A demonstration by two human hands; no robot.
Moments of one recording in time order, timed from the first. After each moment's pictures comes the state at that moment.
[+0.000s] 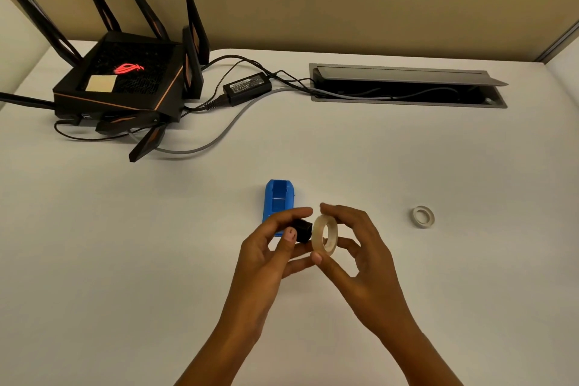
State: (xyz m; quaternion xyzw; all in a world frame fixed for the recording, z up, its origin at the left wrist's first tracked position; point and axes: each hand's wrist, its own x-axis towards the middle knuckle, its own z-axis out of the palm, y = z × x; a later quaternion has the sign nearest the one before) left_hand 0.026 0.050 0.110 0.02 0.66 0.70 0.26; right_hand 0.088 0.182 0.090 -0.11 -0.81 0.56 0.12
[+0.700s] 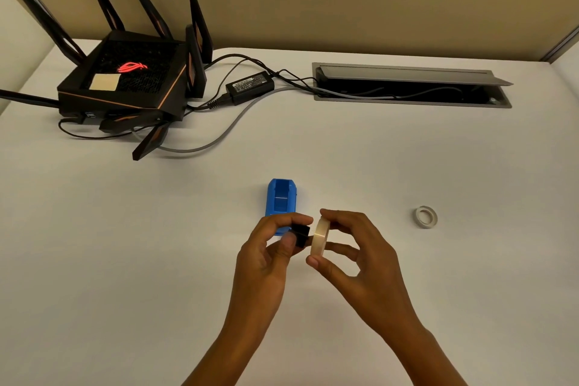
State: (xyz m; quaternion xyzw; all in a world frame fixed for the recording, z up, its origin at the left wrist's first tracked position) left_hand 0.031 0.048 0.113 0.04 0.74 0.64 0.20; right_hand 0.087 0.182 0.089 -0.11 -0.84 0.51 0.11
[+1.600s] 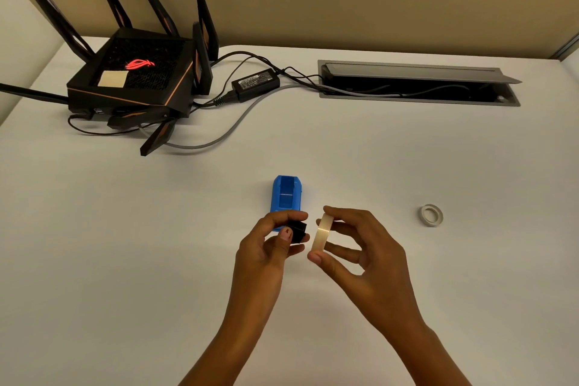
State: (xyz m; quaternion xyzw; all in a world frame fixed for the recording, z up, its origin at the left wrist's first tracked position) left_hand 0.028 0.043 0.109 0.01 0.72 0.66 0.20; right_hand 0.090 0.178 0.099 -0.10 -0.82 0.55 0.13
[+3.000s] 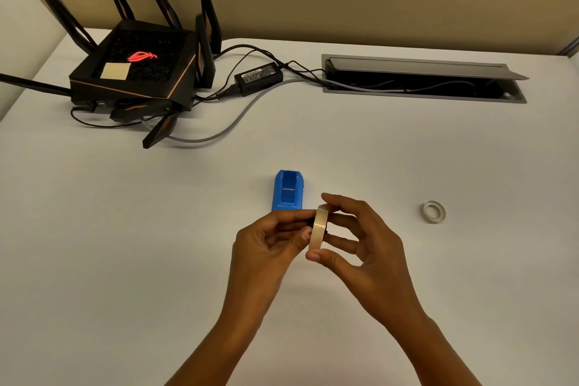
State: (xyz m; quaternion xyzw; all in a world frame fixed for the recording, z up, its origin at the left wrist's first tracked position) left_hand 0.025 0.039 0.106 0.04 0.72 0.67 0.19; right_hand 0.084 0.177 0.107 -0.08 -0.80 0.58 0.09
